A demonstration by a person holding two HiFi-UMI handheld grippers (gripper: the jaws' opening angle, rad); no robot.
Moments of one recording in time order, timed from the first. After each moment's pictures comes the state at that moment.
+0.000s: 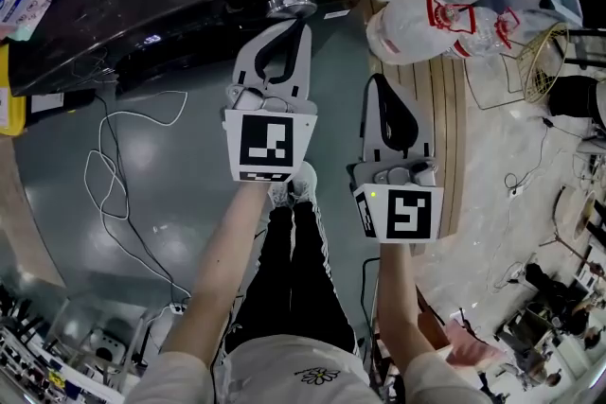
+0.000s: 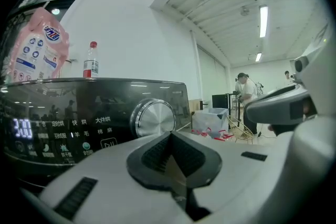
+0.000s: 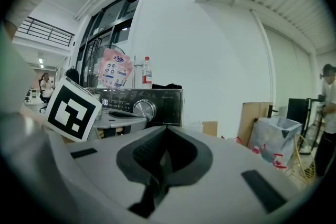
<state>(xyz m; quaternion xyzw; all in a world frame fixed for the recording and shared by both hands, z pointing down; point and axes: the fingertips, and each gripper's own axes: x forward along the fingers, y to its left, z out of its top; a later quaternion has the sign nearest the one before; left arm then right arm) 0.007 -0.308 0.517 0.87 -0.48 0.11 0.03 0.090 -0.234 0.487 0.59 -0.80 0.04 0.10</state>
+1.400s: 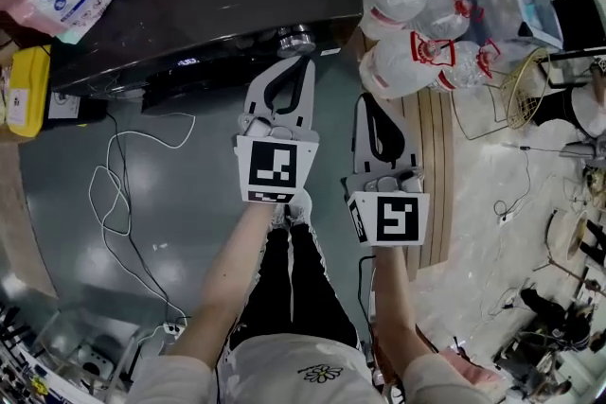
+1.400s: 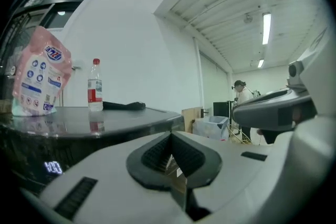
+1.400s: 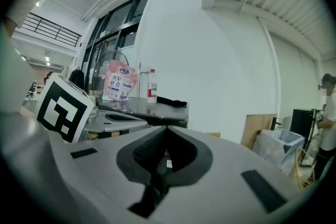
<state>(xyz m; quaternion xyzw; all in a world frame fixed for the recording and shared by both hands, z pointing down) 0.007 -0.287 0.446 0.86 -0.49 0.09 0.04 0.080 -0.230 0.416 0.57 -0.81 0.00 0.10</state>
